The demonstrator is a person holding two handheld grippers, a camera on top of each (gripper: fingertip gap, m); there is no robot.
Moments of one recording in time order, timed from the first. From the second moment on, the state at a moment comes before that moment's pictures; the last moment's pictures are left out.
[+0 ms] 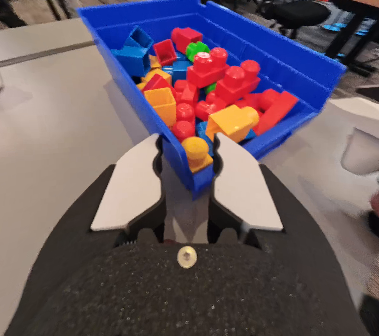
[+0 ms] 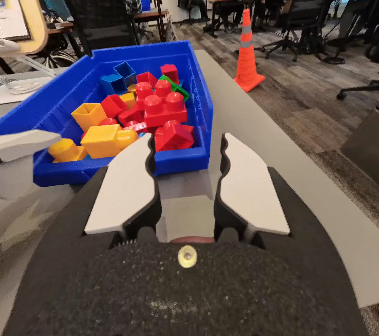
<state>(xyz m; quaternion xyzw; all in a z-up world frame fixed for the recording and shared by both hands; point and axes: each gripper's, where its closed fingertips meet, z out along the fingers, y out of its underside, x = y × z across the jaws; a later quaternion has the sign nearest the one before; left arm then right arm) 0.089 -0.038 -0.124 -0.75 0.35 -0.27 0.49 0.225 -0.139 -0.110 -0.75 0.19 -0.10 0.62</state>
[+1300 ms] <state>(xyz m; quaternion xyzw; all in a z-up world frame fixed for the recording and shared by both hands) -0.306 0.010 -0.118 -0.82 0.12 -0.03 0.56 -0.114 0.014 -0.117 -0.81 0.02 0.08 0.58</state>
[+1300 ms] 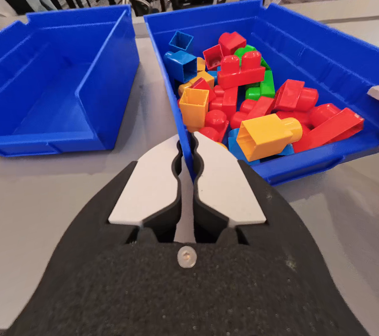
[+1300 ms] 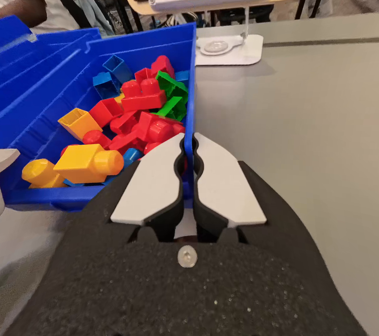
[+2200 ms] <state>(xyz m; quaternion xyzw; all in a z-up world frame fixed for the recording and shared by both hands) -0.585 0.098 -0.130 -0.86 0.02 -0.05 0.51 -0.131 -0.156 -0.124 -0.74 -0.23 0.18 0.61</state>
